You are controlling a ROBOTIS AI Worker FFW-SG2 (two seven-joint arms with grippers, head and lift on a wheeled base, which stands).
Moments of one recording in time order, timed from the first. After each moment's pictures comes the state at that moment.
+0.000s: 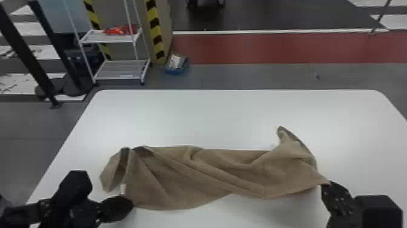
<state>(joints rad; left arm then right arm) 0.46 0.18 0.29 -2.09 -0.54 0.40 -1.19 0.68 -0.20 0.12 -2.31 0.05 0.49 -0.24</state>
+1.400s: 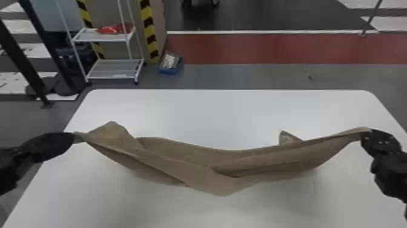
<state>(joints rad) 0.32 0.13 0.59 -2.44 -0.21 0.82 -1.12 0.45 -0.24 -0.13 -2.48 -0.07 0.81 -0.12</state>
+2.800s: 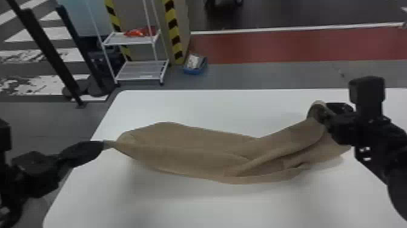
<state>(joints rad) 0.31 0.13 0.62 -2.33 -0.18 0.81 -1.09 -0.09 -0.27 0.16 -1.86 -0.09 0.74 0.02</state>
